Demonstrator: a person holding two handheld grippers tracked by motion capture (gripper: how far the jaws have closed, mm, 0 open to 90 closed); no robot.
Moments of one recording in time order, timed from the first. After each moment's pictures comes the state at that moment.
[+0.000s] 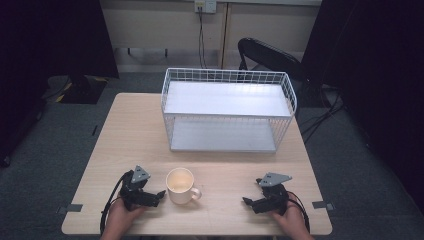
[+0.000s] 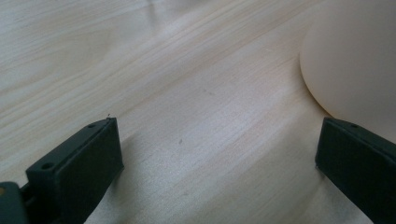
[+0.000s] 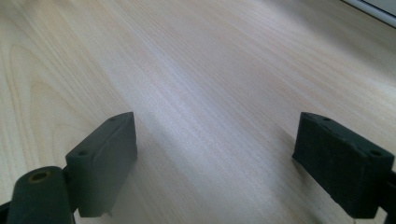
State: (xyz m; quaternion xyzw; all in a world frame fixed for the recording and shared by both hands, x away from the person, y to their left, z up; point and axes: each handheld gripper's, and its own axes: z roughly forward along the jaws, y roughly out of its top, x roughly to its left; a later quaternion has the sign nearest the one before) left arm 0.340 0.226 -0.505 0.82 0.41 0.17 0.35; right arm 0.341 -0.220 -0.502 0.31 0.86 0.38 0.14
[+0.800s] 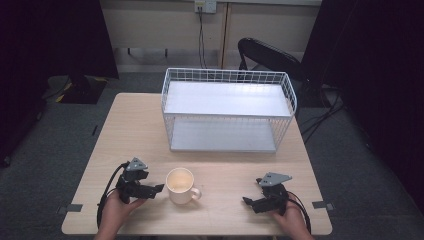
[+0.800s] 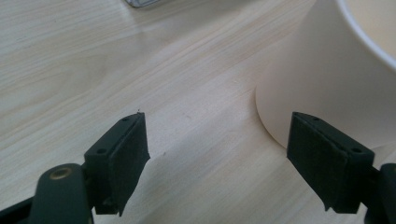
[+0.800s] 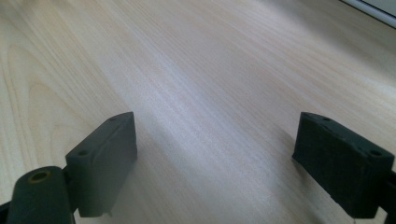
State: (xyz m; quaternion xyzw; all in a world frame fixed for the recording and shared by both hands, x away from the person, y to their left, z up) left arm 0.345 0.227 -0.459 0.82 0.43 0.11 0.35; right arm 0.342 -0.220 -0.503 0.31 0.86 0.38 0.14
